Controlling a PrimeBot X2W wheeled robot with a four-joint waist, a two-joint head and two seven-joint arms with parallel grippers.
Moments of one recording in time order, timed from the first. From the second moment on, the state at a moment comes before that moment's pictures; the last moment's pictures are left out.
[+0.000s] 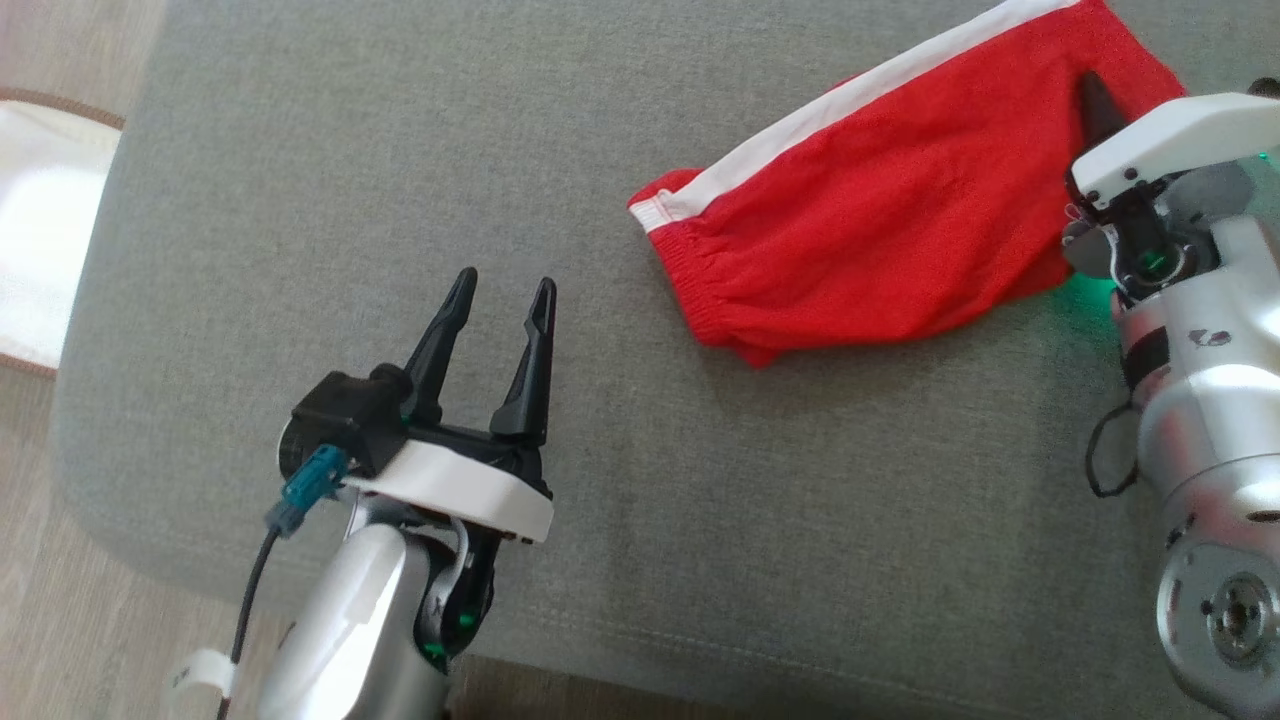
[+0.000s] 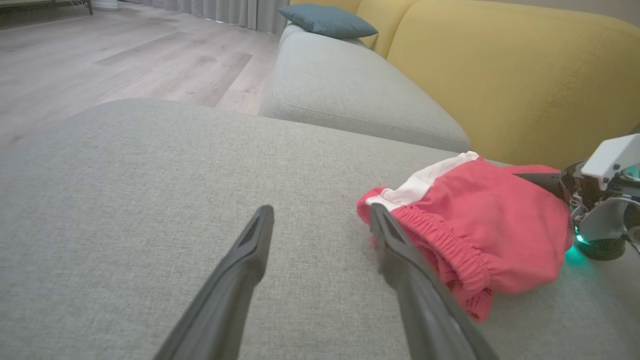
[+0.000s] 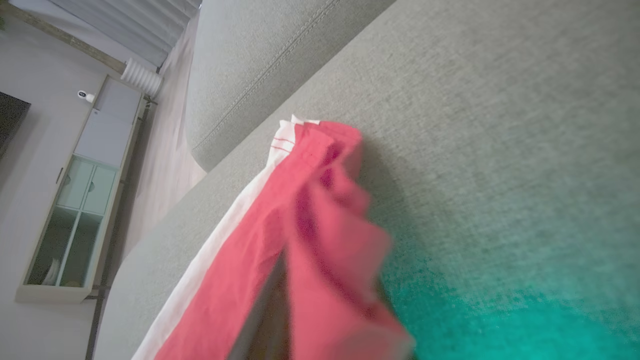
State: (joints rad) left arm -0.26 0.04 -0.37 0.19 -0.33 -0.02 -0.25; right arm -1.02 -0.12 -0.26 1.19 0.53 0.12 0.15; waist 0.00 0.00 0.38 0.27
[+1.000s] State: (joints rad) left arm -0.16 0.04 -0.34 0.22 -0.32 -0.02 -0.25; right arm -0.42 -0.06 -0.32 0.73 0.83 0.12 0.08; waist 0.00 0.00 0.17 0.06
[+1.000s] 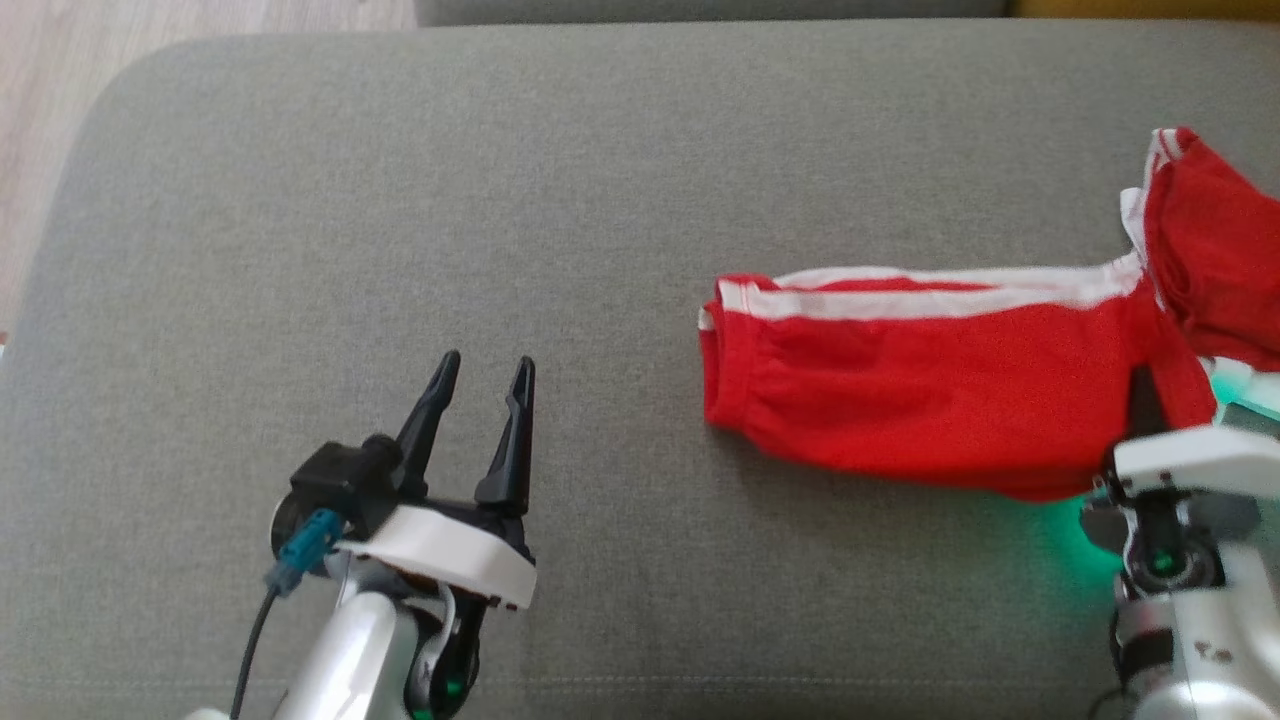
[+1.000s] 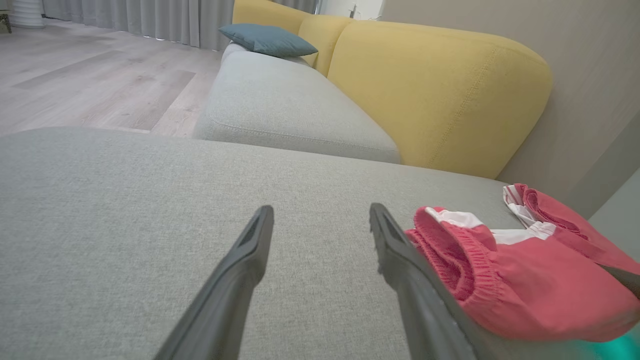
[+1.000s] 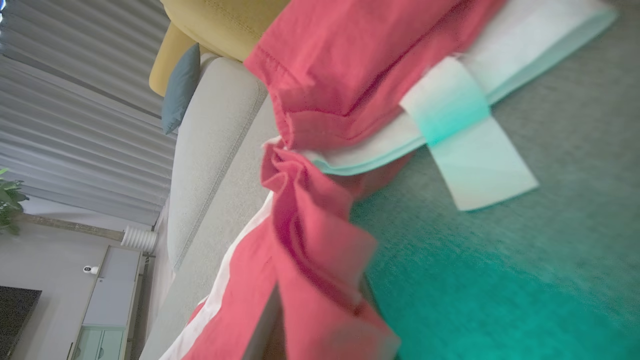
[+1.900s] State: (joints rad) left arm -0.12 0.04 -0.35 0.24 -0.32 -0.02 -0.25; right arm -0.35 -0.05 0.09 0.49 1.03 0.12 -0.05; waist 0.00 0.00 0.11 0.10
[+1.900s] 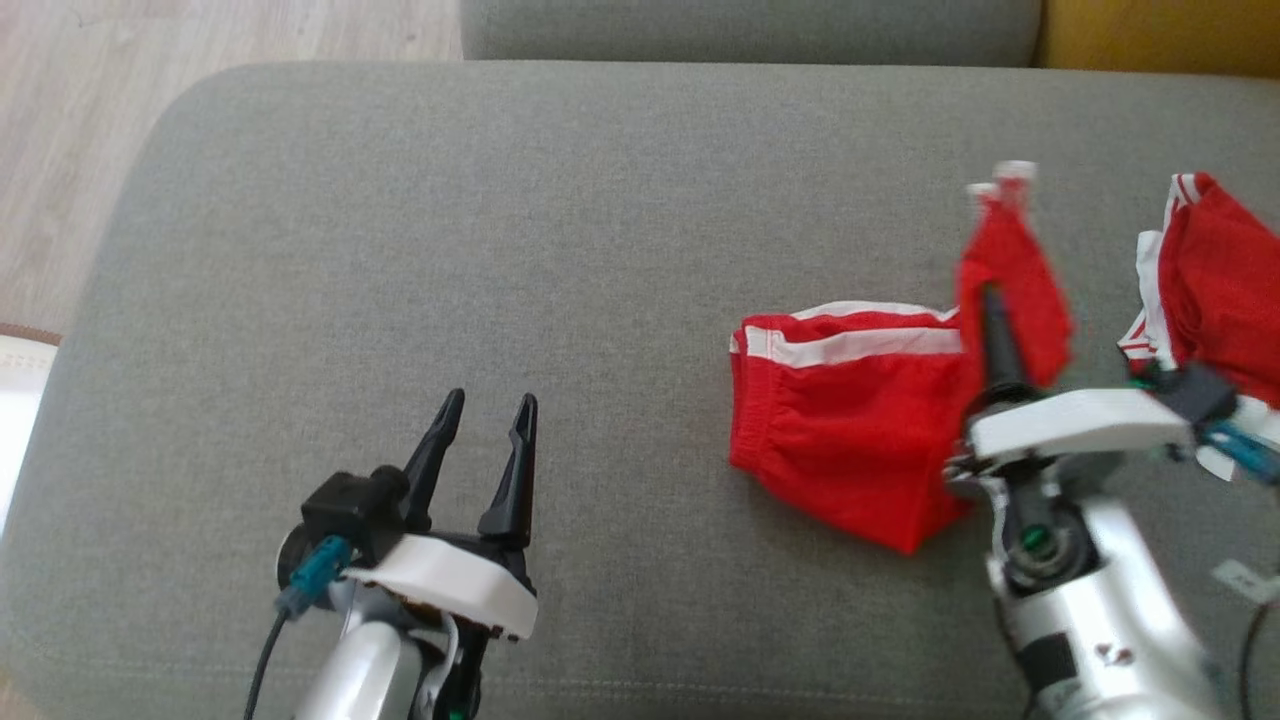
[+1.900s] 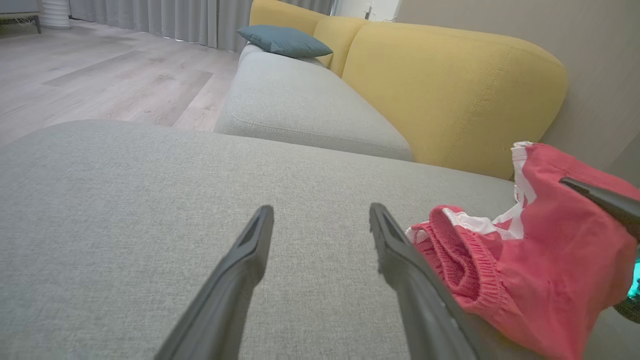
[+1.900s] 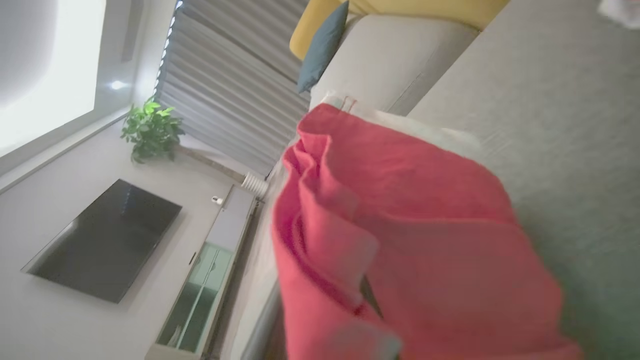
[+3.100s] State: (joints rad) left arm -0.10 0.04 -0.35 0.25 -0.31 -0.02 -0.25; right arm -0.42 -0.06 0.76 0.73 1.17 0.12 -0.15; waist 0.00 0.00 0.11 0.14
